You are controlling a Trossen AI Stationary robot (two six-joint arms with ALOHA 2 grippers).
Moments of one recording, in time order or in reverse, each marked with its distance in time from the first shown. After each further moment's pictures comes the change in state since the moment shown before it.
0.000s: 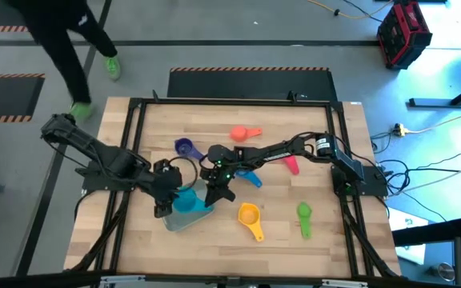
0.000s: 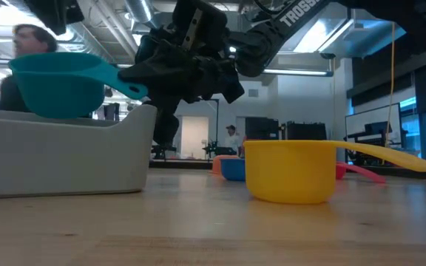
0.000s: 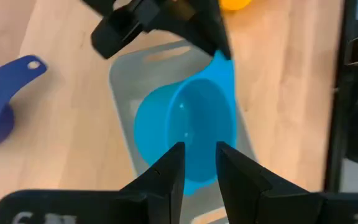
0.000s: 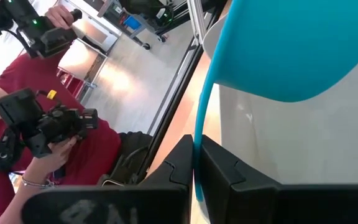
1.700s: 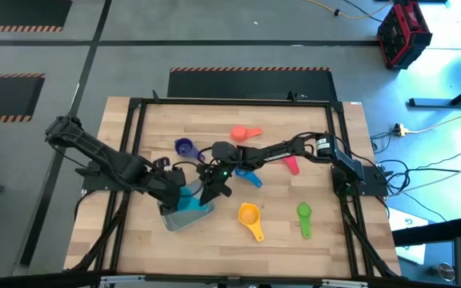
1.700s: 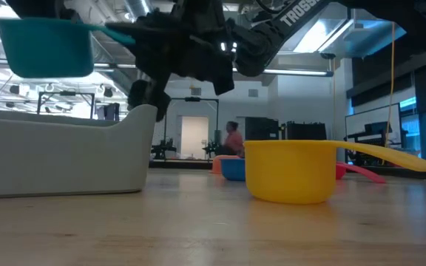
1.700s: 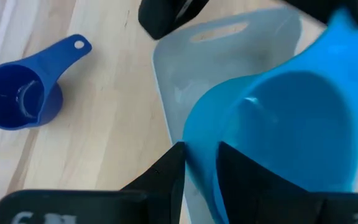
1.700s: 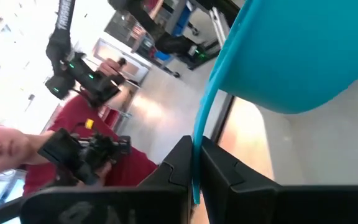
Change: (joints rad) left arm 0.005 0.096 -0.001 -0.087 -0.090 -0.025; right arm 0.001 -0.002 -0.002 0.317 -0.035 0.373
